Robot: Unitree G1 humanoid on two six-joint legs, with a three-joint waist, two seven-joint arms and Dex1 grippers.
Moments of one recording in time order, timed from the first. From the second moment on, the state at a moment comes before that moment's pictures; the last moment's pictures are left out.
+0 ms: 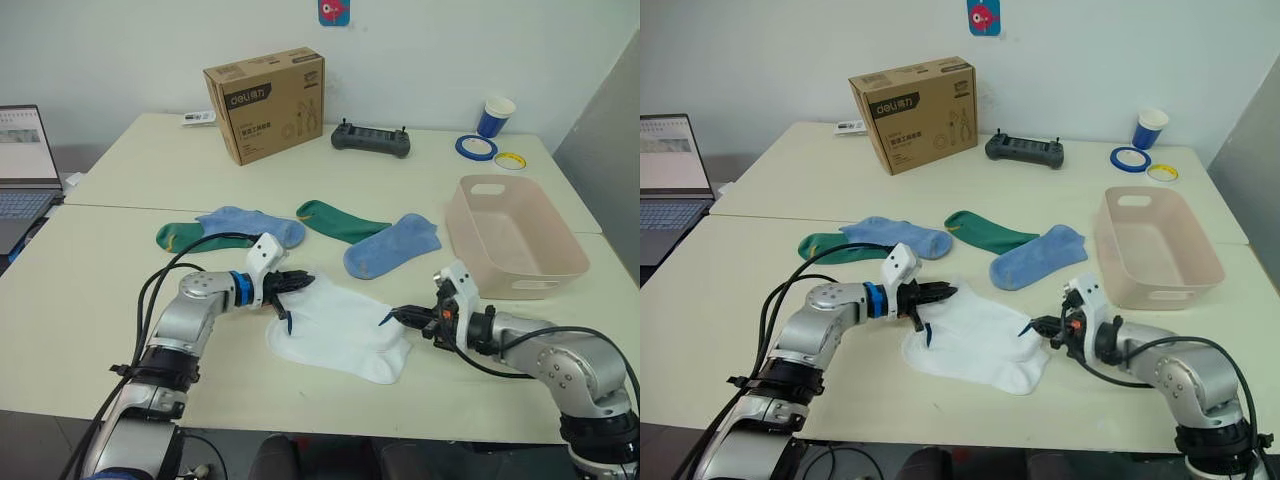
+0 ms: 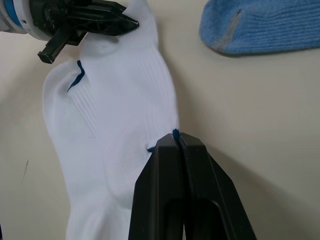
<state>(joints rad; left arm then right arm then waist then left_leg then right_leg) -0.47 0.49 -0.06 0.20 -0.28 0.43 -0.96 -0.28 -0.54 -0.03 -0.40 0.69 1.11 0.56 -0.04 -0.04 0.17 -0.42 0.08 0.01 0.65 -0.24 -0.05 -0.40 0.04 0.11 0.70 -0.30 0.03</state>
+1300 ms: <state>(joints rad) -0.05 0.35 0.13 -0.48 -0.58 0.94 -0.40 -0.72 -0.52 0.22 0.25 0.40 0.80 0.88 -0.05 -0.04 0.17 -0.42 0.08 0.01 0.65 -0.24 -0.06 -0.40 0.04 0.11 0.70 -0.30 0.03</state>
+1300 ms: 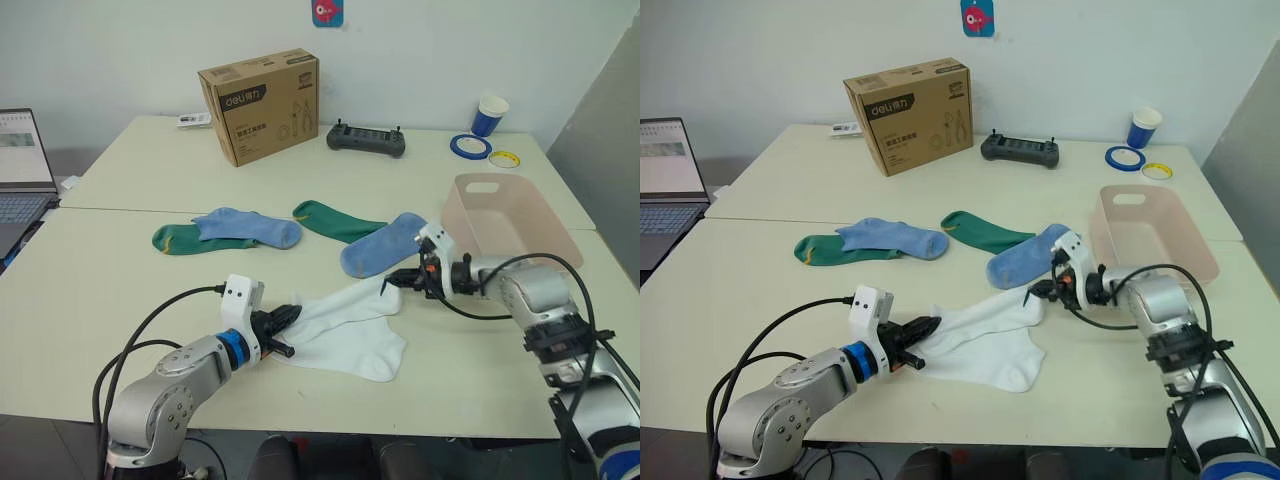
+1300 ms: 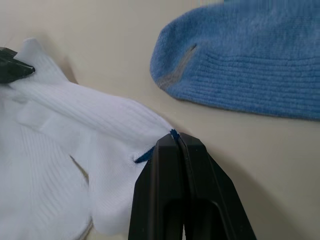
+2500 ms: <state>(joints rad) -0.61 0.64 -0.13 0.20 -0.41 0.53 -1.10 -0.38 -0.55 0.26 -0.39 0.34 0.75 0.80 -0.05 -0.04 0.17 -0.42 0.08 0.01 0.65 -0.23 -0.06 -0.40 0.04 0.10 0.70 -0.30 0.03</state>
